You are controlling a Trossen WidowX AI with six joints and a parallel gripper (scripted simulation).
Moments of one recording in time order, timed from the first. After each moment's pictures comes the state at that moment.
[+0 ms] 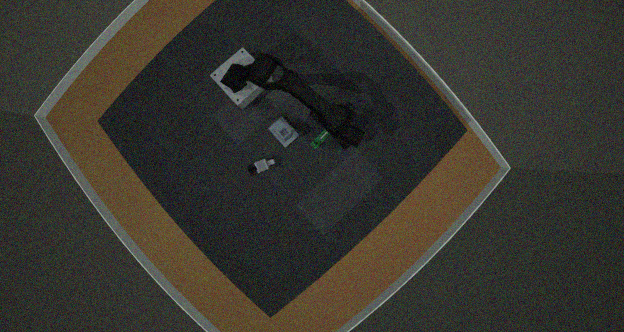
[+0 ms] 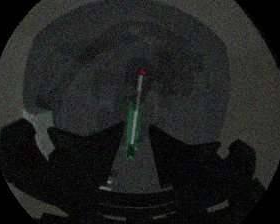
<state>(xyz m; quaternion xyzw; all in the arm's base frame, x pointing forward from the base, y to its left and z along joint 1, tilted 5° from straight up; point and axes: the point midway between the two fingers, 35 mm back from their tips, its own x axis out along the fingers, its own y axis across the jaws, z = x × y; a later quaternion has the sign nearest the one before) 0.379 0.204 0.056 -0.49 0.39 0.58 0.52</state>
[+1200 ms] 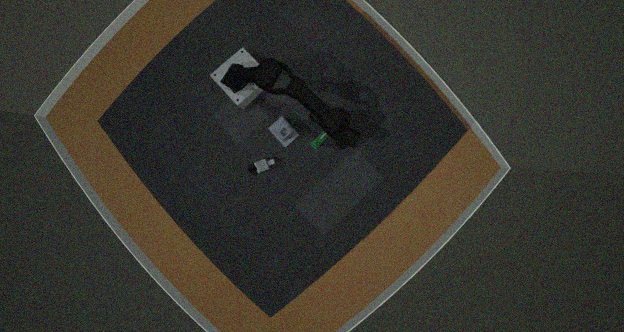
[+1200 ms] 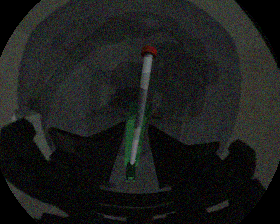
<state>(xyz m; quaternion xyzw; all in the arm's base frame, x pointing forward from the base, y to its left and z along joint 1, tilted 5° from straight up) 0.379 0.208 0.003 -0.49 0.39 0.58 0.52</state>
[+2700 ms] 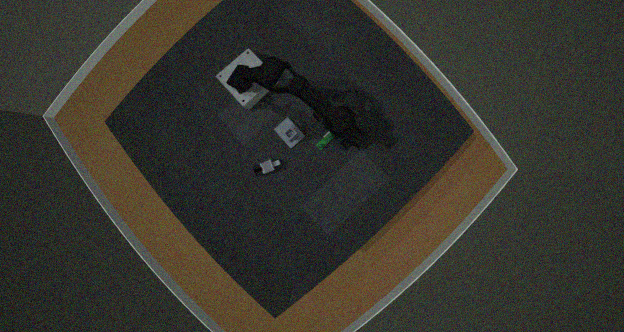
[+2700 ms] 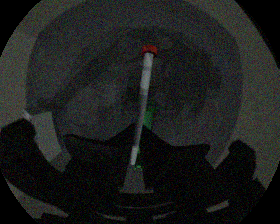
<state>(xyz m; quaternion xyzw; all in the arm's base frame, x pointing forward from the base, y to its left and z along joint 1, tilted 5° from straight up) 0.366 0.200 0.026 -0.48 0.41 0.59 0.50</state>
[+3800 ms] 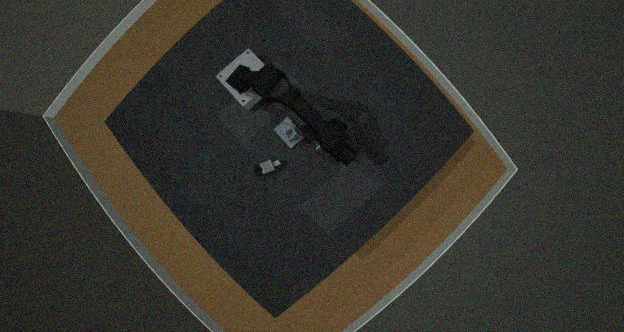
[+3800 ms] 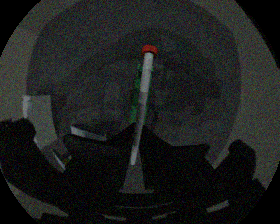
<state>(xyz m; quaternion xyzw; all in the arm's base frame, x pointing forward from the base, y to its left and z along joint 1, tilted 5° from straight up) 0.388 0.147 0.027 -0.49 0.41 0.59 0.50</state>
